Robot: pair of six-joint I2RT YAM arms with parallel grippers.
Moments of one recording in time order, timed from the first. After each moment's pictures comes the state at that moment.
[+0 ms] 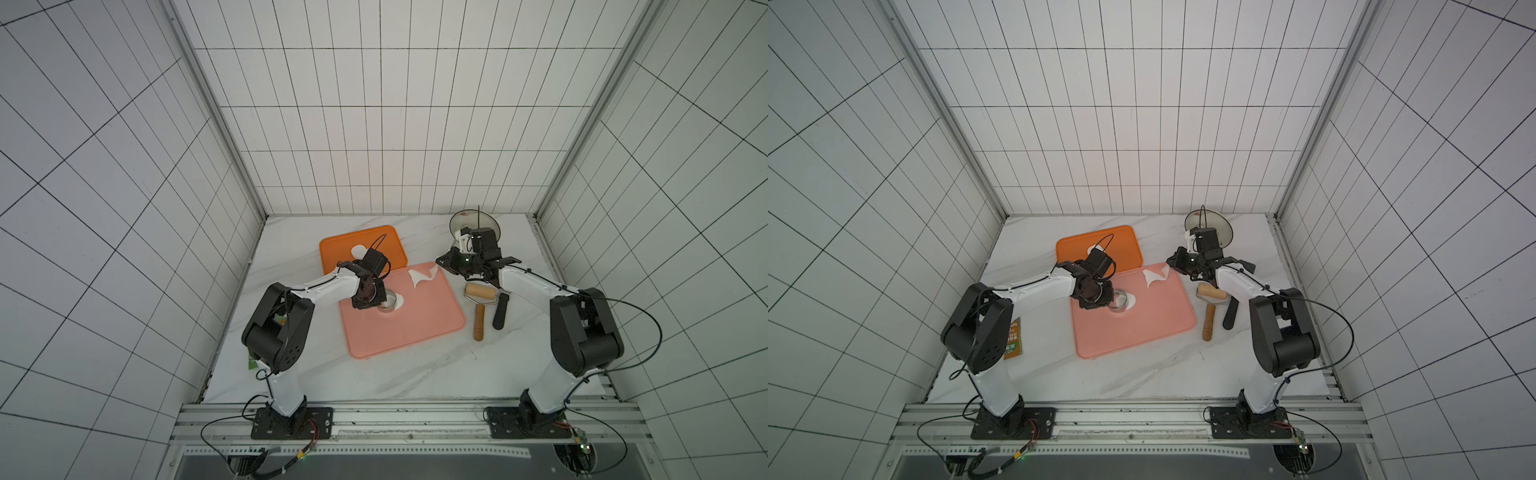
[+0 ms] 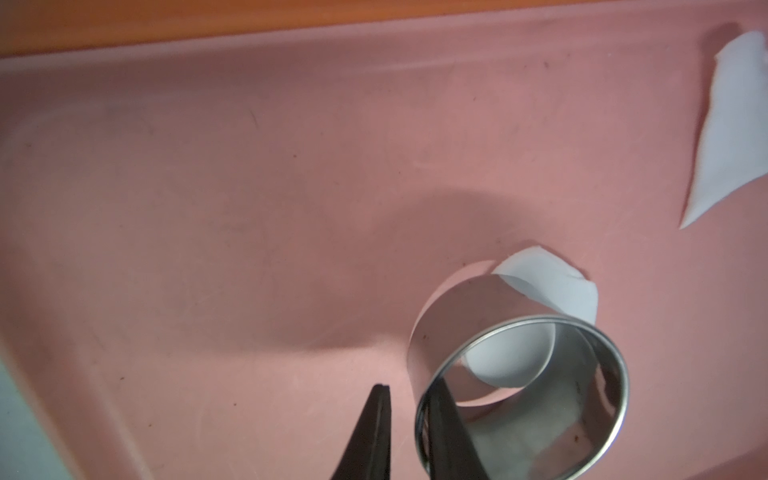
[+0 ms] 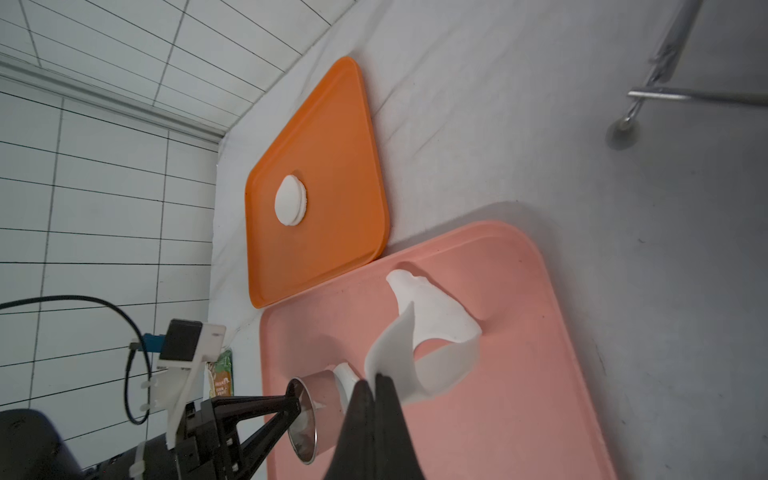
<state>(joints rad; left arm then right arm) -0.54 1.80 1.20 -0.66 0.03 -0.71 0.41 1.75 1.13 -0.13 -0.46 0.65</state>
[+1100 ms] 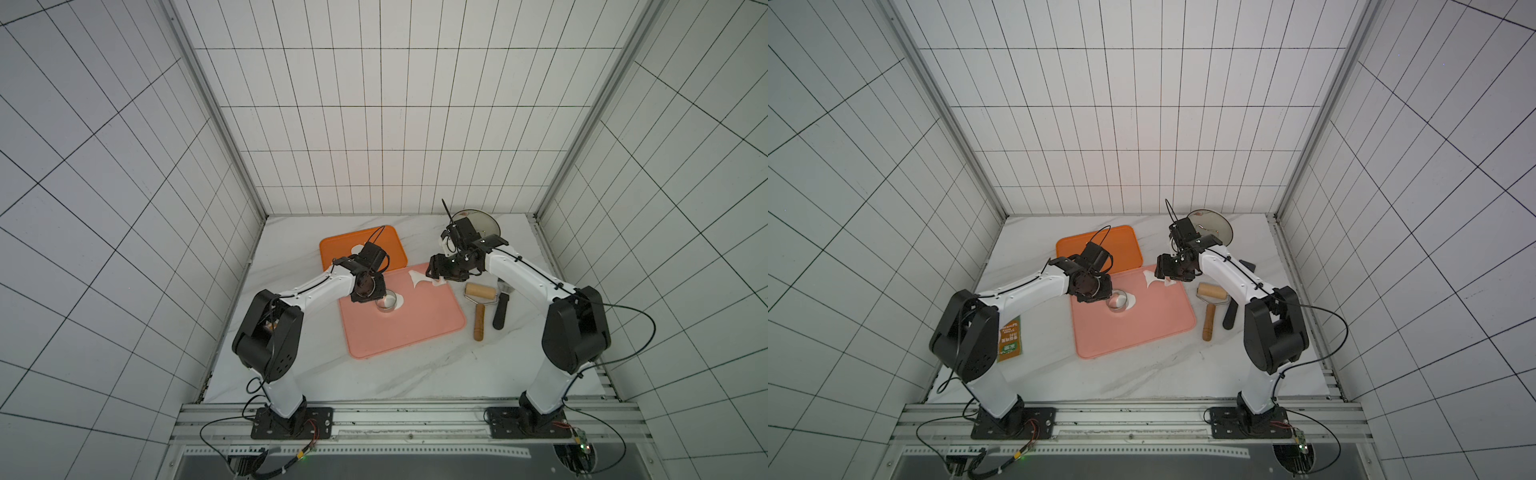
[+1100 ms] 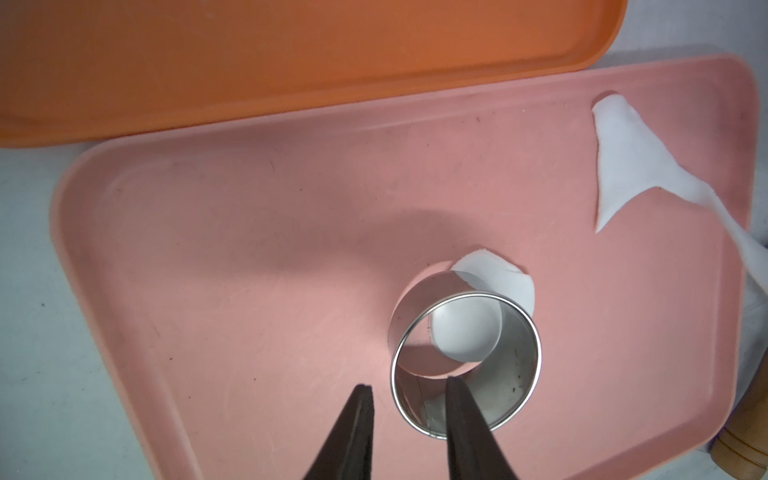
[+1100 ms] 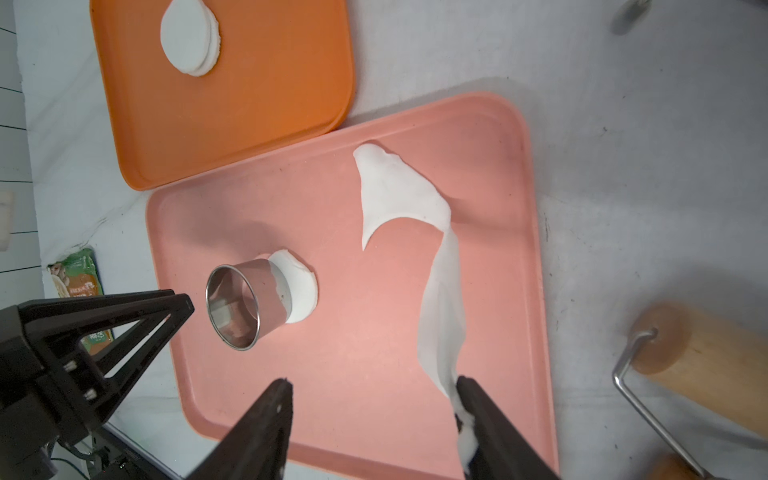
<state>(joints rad) -0.54 1.73 1.23 -0.69 0.02 -0.68 0.53 1.77 1.46 -0.80 -0.25 0.40</state>
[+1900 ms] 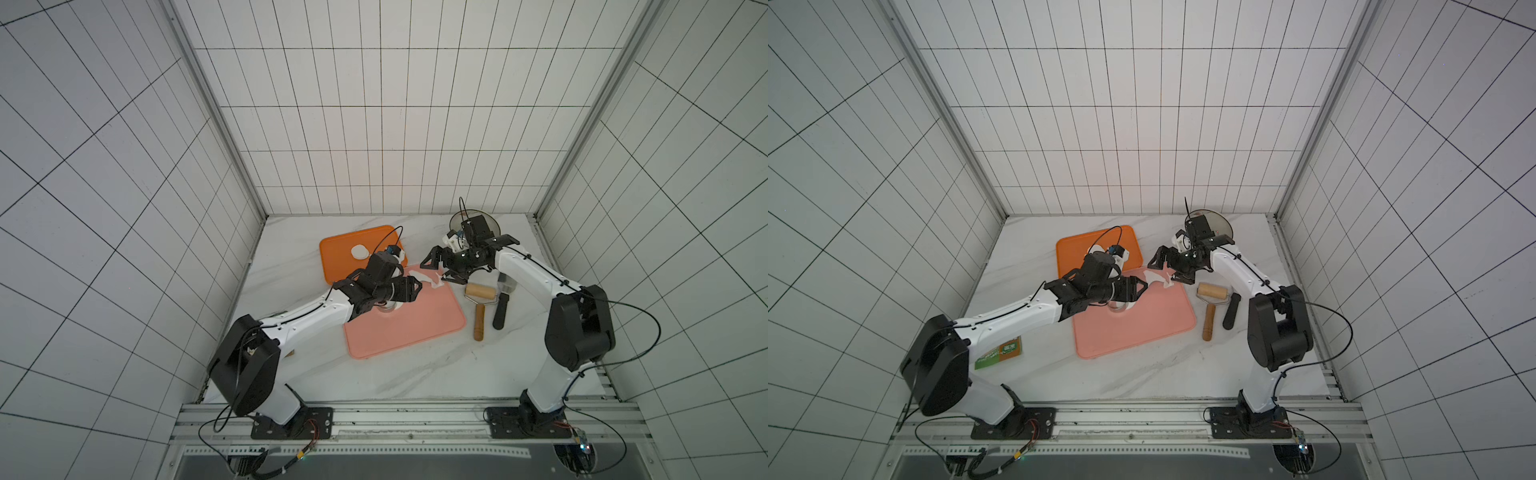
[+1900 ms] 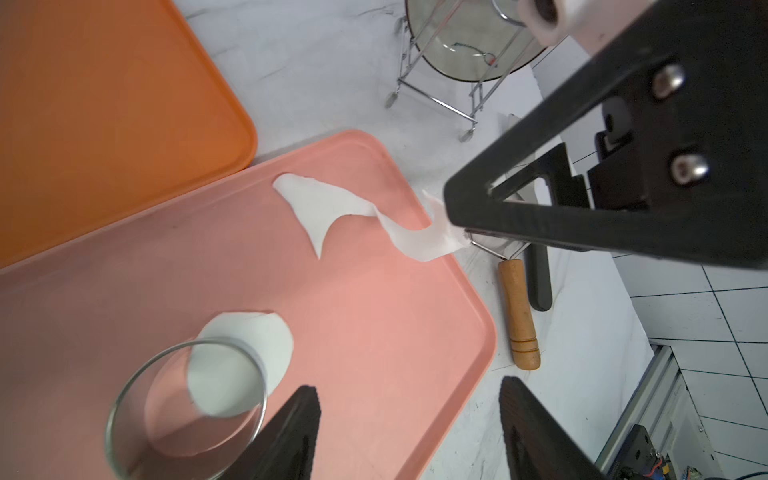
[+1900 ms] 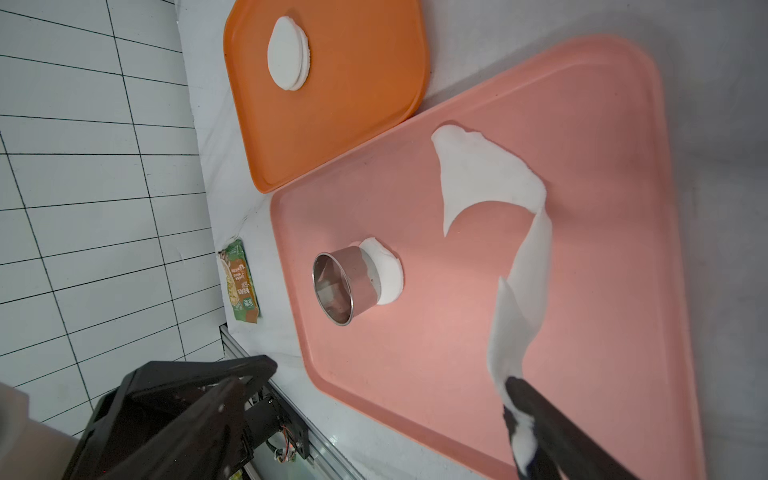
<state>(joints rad) -0.74 1.54 1.05 -0.16 0.15 -0.56 0.42 1.76 1.41 -0.69 -0.62 0.53</state>
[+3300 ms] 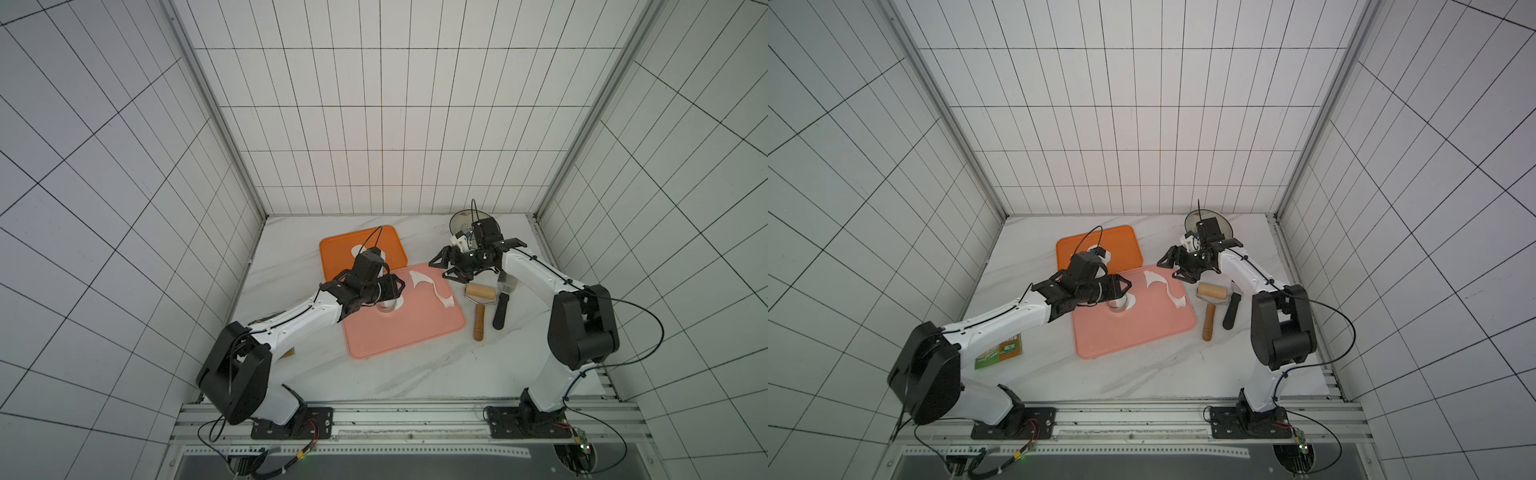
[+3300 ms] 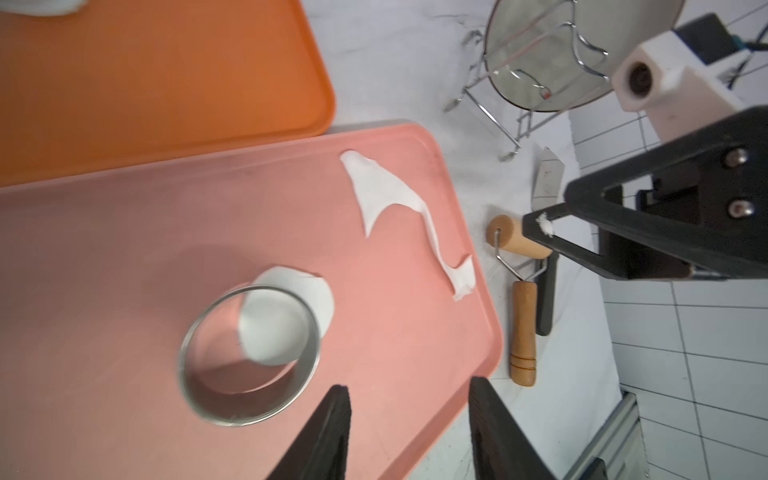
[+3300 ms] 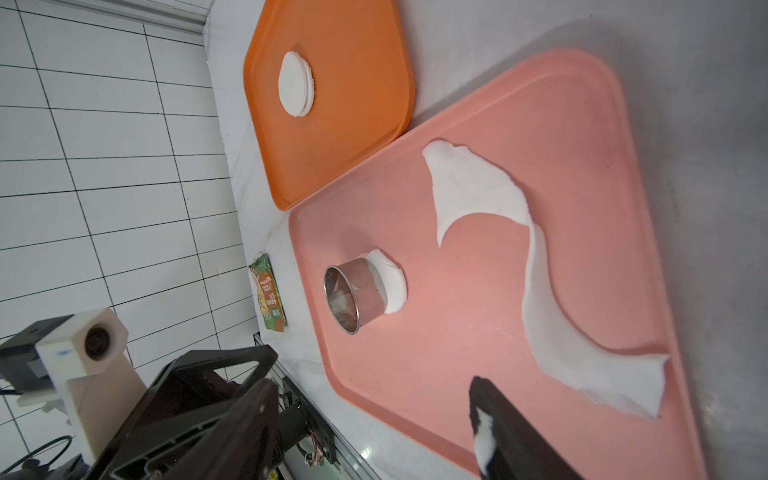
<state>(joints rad) -0.61 1.44 0.97 -0.29 0.14 -0.72 0.37 1.76 1.34 -0.62 -0.69 0.57</state>
